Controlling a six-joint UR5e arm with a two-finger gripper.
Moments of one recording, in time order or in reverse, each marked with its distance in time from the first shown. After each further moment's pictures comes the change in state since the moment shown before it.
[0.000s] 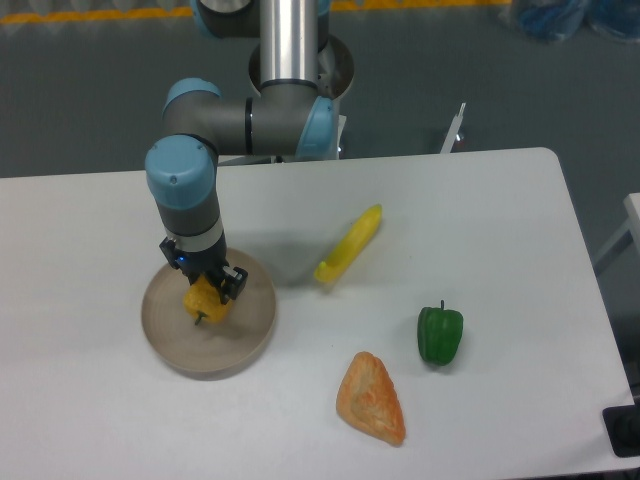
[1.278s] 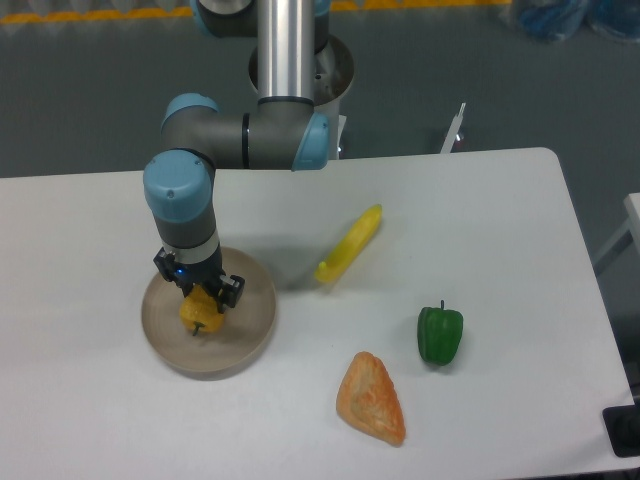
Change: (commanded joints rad) arm -0.005 -0.012 0.002 0.025 -0.008 -0.043
